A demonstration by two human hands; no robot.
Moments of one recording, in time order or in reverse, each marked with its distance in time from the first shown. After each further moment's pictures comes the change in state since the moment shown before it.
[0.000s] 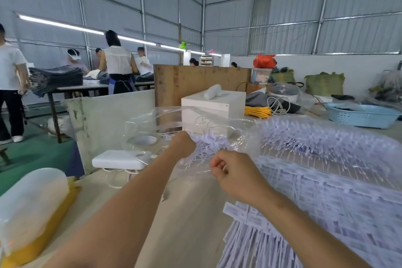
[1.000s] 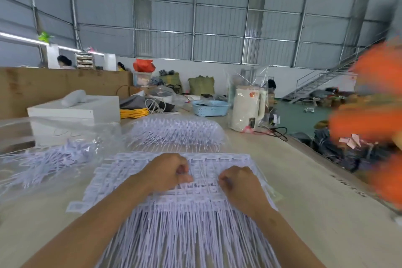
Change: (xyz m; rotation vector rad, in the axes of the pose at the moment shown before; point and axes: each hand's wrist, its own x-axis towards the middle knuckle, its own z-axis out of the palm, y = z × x) left_hand -0.165 0.191 0.091 0.059 -0.291 1.020; right_hand -0.224 0.086 -0.181 -0.546 0.235 0.545
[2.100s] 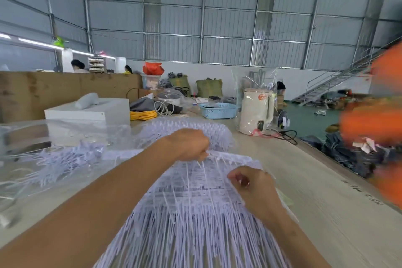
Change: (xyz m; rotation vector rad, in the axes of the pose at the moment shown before) left_hand 0.033 0.053 -0.065 0.603 -0.118 0.211; right_hand -0.013 -0.013 -0.020 0.373 0.212 -0.035
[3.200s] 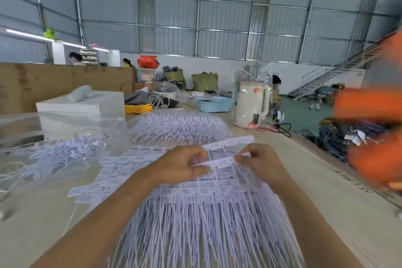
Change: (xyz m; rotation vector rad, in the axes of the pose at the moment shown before) left_hand -0.040 0.019 0.063 -0.897 0.189 -0.107; right_hand 0.034 0.022 -0.024 0.149 -0.058 0.222
